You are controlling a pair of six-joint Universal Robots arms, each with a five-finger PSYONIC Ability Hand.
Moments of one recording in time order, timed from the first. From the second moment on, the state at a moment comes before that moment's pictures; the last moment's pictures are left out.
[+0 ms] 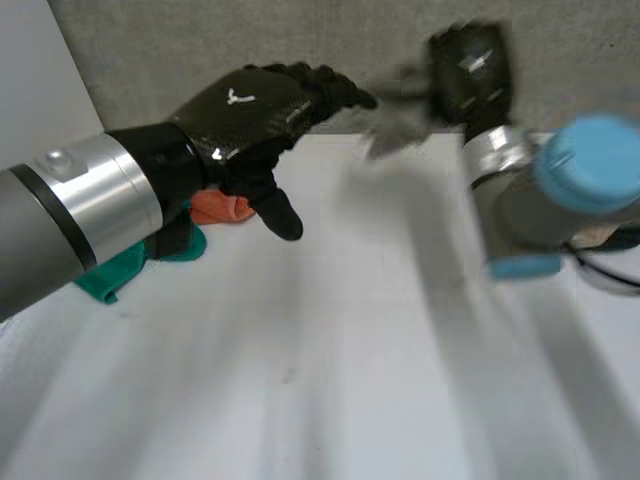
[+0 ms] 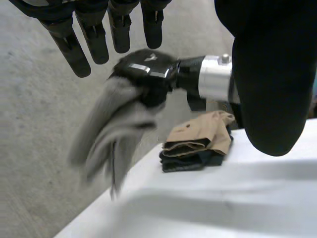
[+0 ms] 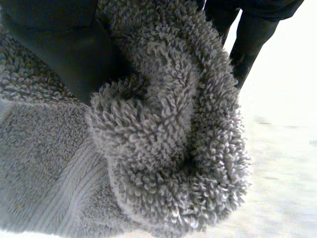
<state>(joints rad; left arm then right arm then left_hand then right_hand) 4.25 -1.67 -1.29 2.94 -1.01 3.27 1.99 -0.96 1.14 -0.65 1.56 2.81 0.21 0.21 0.21 0.20 0.05 1.00 1.14 1.15 1.19 0.93</state>
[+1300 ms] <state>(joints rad) 4.58 -1.91 -1.07 2.97 -1.44 3.35 1.81 -1.29 1.56 -0.72 1.23 2.64 0.21 0.21 0.21 0.20 0.05 0.23 0.21 0.21 0.21 0.05</state>
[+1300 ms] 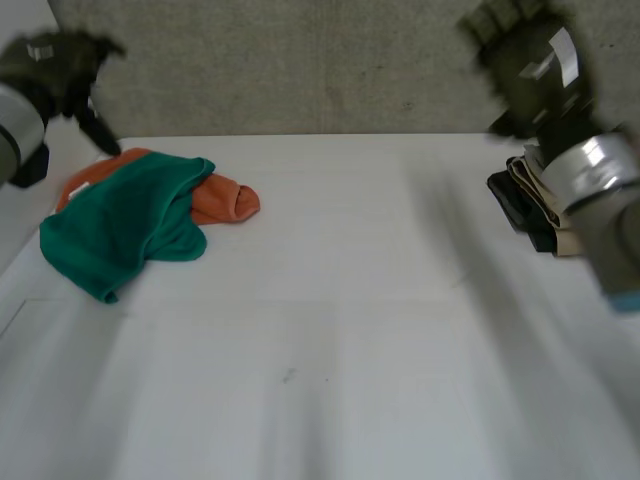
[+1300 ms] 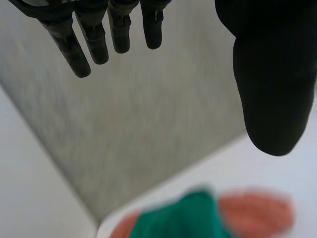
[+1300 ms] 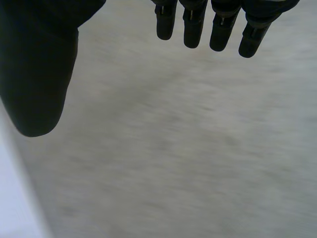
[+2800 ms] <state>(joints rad) 4.38 -1.93 -1.65 3.23 -1.26 3.21 1.80 -1.29 1.68 -0.25 1.27 2.75 0.20 0.21 0.21 0.20 0.05 0.23 0.21 0.21 0.21 0.05</state>
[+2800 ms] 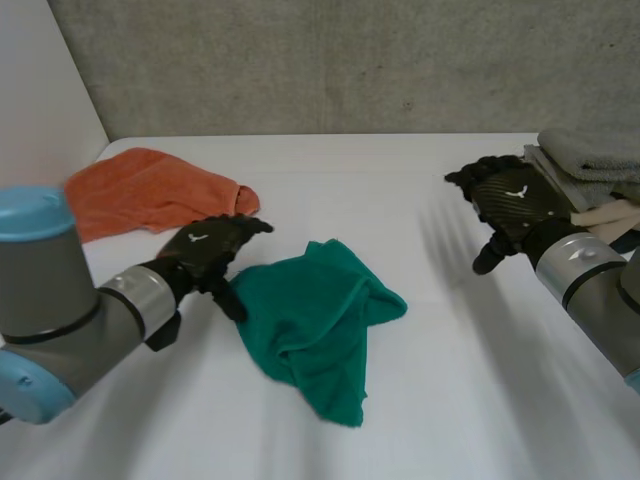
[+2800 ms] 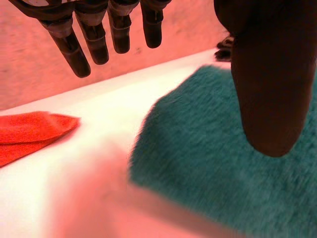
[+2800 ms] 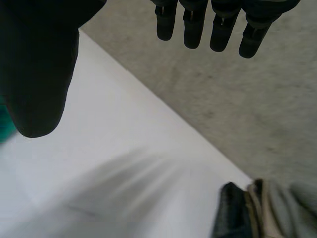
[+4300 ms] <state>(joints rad) 4.37 -1.86 -1.70 3.22 -1.36 2.94 2.25 -1.25 1.41 -0.29 1.54 2.62 0.21 0.23 0.23 0.22 0.06 1.09 1.17 1.19 1.20 1.01</state>
